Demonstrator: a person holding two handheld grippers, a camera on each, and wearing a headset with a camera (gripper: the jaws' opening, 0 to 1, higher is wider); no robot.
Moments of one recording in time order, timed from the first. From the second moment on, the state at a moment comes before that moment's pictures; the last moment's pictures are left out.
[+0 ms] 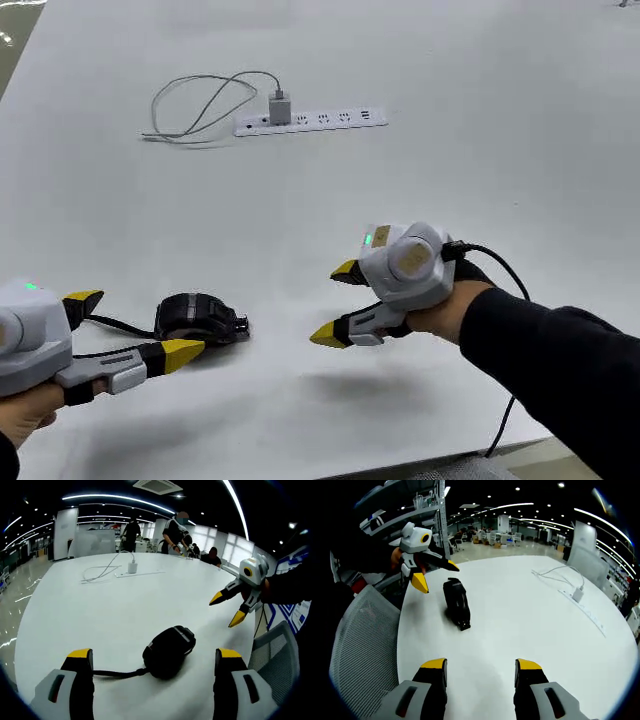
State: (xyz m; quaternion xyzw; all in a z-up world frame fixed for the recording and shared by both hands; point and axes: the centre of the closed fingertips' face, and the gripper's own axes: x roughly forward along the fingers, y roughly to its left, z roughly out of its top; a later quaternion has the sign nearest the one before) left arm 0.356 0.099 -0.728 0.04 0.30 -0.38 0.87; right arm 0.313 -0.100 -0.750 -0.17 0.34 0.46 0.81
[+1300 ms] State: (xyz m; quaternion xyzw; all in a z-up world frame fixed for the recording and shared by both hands) left arm 0.329 0.155 -0.738 0.15 0.28 -0.42 0.85; right arm 0.256 -0.248 -0.749 -0.15 0.33 0.37 0.85
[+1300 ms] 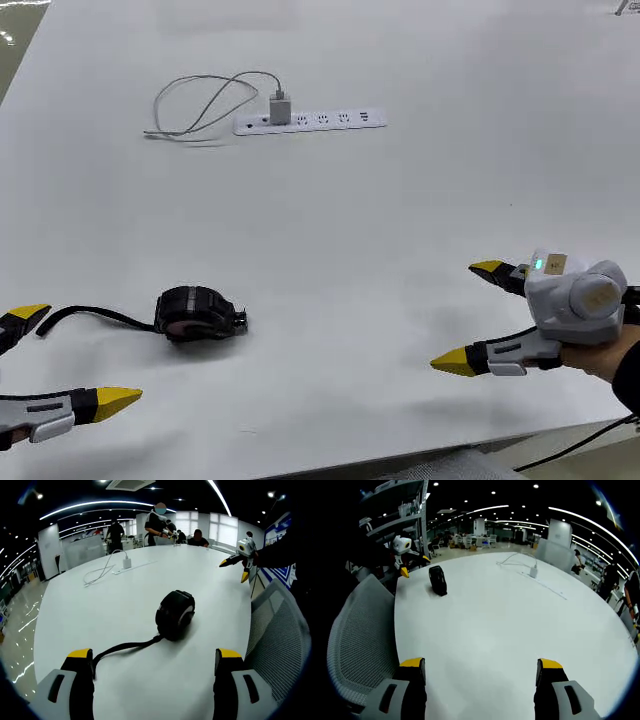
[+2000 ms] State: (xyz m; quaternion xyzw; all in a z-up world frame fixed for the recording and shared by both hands) left arm 0.313 0.162 -0.744 0.17 0.28 -0.44 0.84; right arm 0.239 -0.264 -0.739 -0.15 0.34 0.37 0.85
